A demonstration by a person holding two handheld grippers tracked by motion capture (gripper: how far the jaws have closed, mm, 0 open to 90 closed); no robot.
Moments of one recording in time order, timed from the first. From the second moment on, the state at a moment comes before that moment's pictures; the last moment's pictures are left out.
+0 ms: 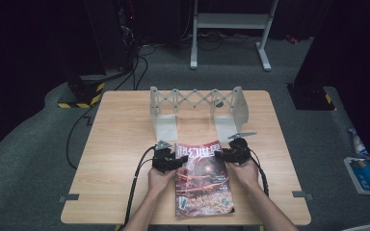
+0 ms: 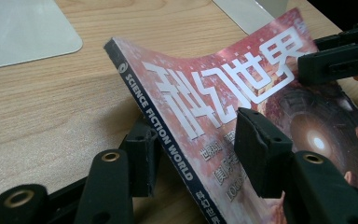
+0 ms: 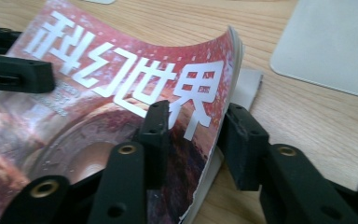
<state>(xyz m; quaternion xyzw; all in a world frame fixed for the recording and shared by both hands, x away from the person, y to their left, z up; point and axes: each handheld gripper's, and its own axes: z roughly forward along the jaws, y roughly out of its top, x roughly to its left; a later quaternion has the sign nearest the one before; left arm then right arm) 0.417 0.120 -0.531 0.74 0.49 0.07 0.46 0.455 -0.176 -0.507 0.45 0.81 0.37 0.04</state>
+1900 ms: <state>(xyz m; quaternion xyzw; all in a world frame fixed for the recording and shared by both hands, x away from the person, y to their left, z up) 0.422 0.123 -0.525 0.75 0.48 0.02 0.46 0.457 -0.152 -0.512 0.40 0.85 0.33 0.10</state>
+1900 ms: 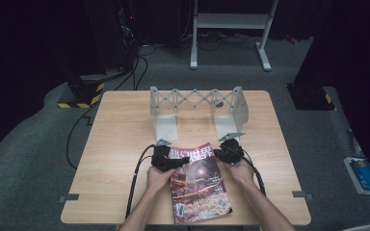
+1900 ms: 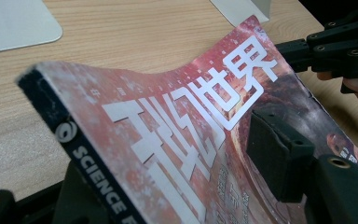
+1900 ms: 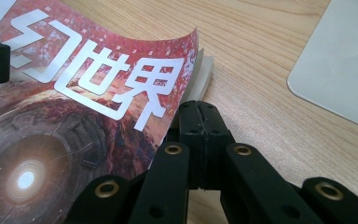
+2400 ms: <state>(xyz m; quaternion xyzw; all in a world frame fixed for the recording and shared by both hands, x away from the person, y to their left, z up) 0.420 0.126 -0.521 0.75 0.50 -0.01 0.43 0.456 -0.151 -0.511 0.39 0.85 0.35 0.08</state>
